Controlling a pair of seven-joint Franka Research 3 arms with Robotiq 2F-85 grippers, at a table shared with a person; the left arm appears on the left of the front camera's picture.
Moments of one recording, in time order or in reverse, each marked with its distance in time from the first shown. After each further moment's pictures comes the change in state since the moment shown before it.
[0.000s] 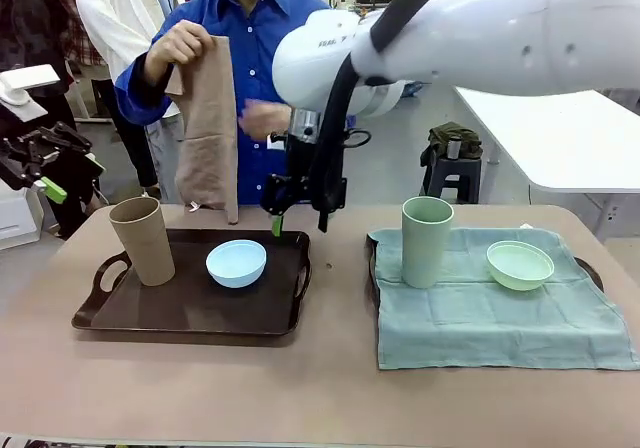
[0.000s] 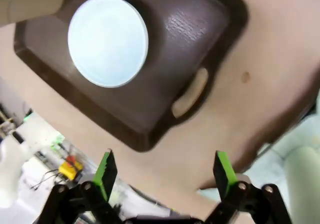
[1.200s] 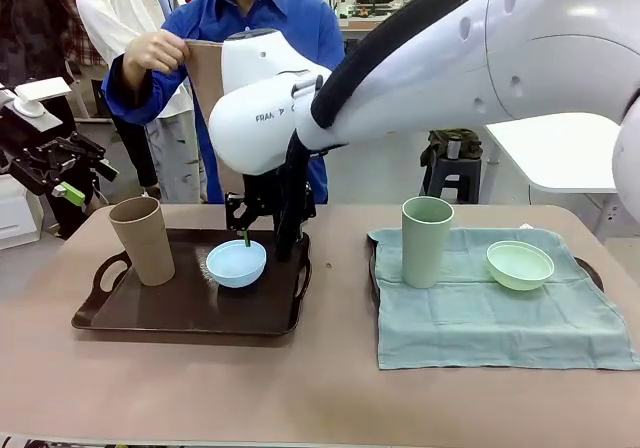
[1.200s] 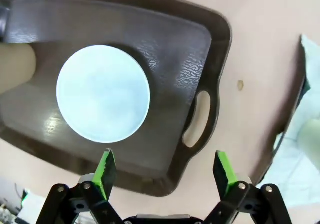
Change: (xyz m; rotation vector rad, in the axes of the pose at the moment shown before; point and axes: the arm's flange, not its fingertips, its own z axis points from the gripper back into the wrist) left arm -0.042 0.036 -0.010 0.015 -0.100 0.015; right arm -0.004 0.081 -0.032 -0.273 -0.227 -0.291
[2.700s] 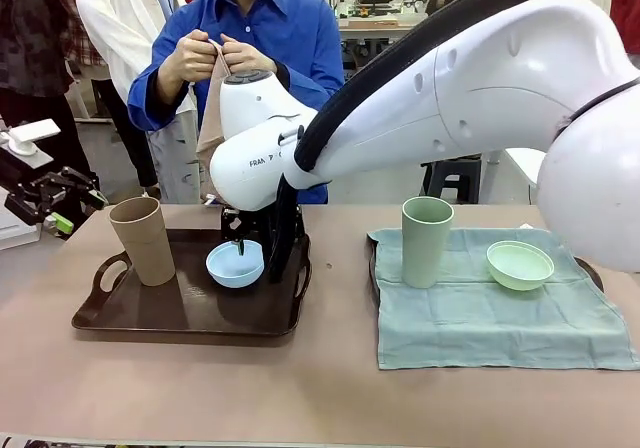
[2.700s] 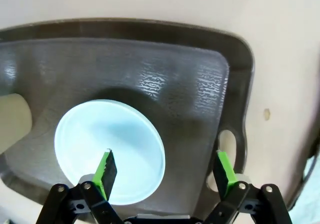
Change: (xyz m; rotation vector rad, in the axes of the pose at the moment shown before) left arm -0.103 0.024 -0.003 -0.028 -0.039 0.026; right arm 0.027 0.012 -0.056 0.032 -0.046 -0.143
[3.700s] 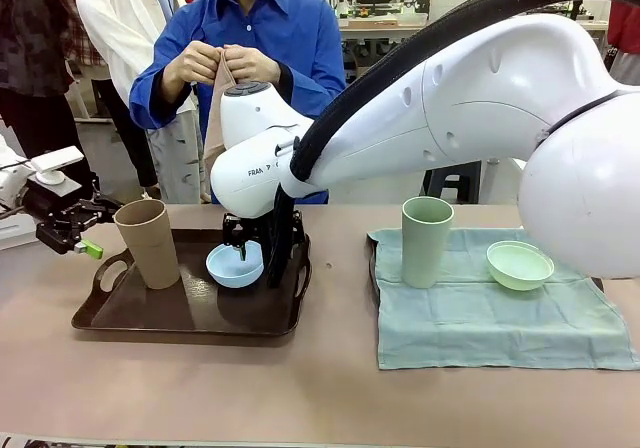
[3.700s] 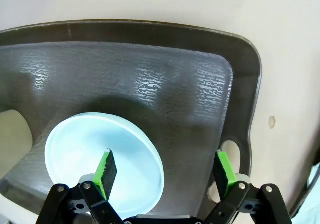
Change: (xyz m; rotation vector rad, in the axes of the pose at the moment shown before) left arm 0.001 -0.015 -0.080 -0.071 -0.177 -0.072; right arm 0.004 0.001 -0.018 -0.014 0.009 -0.007
